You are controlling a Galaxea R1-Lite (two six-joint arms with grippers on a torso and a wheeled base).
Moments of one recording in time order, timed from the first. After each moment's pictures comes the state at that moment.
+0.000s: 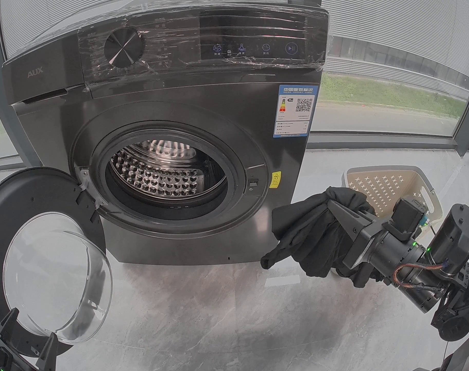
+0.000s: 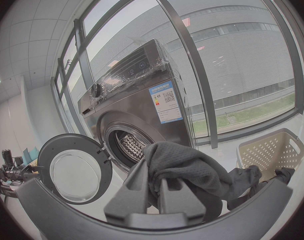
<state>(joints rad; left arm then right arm) -0.11 0.02 -0.02 0.00 0.01 -0.02 0.73 1.65 -0.31 -1.45 -0.20 0.18</state>
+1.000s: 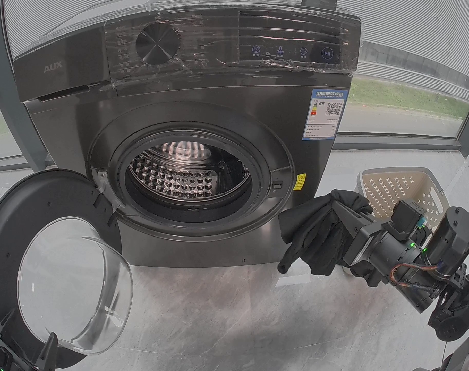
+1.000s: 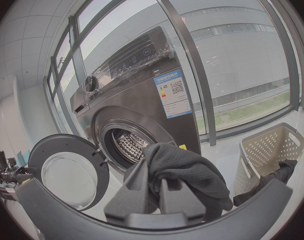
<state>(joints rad) -0.11 0.02 -0.02 0.00 0.01 -0.02 0.71 1.69 -0.30 -1.48 -0.25 0.20</state>
